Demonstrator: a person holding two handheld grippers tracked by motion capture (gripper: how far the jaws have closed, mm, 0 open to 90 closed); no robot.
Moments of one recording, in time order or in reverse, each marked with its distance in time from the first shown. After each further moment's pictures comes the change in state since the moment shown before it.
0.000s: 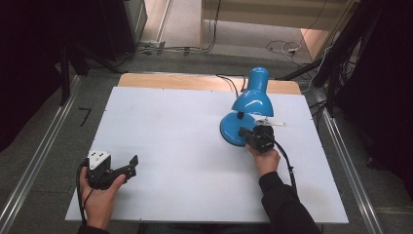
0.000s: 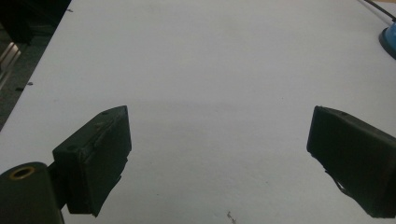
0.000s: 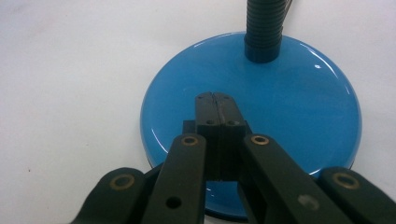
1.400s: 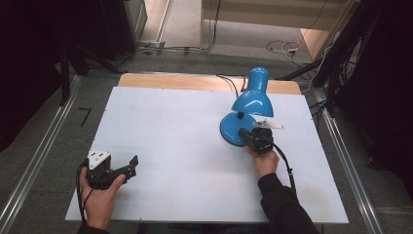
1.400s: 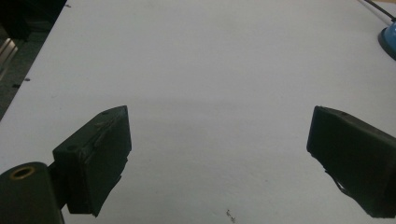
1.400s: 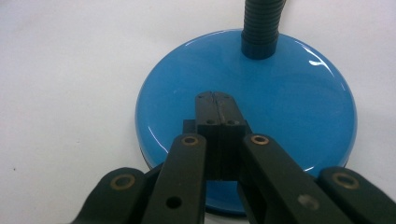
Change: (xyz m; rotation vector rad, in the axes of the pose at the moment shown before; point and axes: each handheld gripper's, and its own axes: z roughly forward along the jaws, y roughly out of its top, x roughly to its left) left arm 0.001 -0.001 0.001 0.008 -0.005 -0.012; right arm 0.006 -0.005 0.000 -0.019 -0.046 -0.022
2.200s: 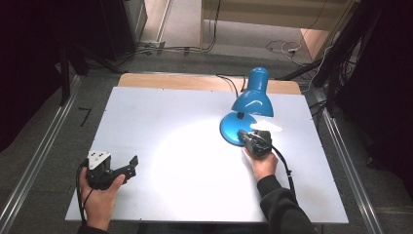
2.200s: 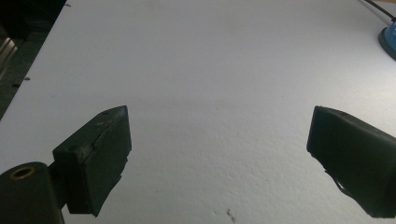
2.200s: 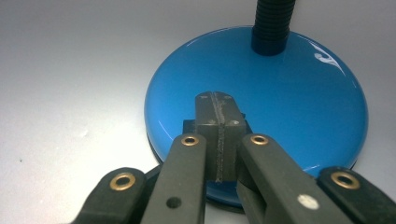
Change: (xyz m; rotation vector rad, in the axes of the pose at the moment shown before) left arm 0.000 0.000 0.000 0.002 0.000 -0.002; right arm 0.006 -0.004 -0.001 -0.007 0.007 -0.018
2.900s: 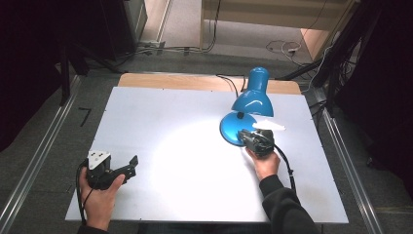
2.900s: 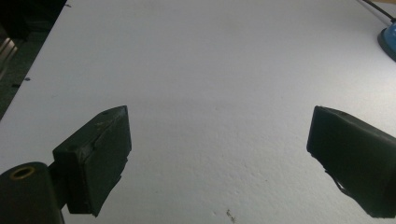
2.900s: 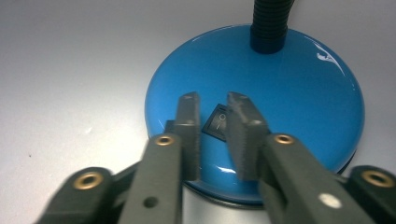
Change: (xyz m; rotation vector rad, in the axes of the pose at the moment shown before) left arm 0.000 0.000 0.000 -0.003 -0.002 0.000; right arm -0.007 0.002 -0.004 0.015 0.030 0.008
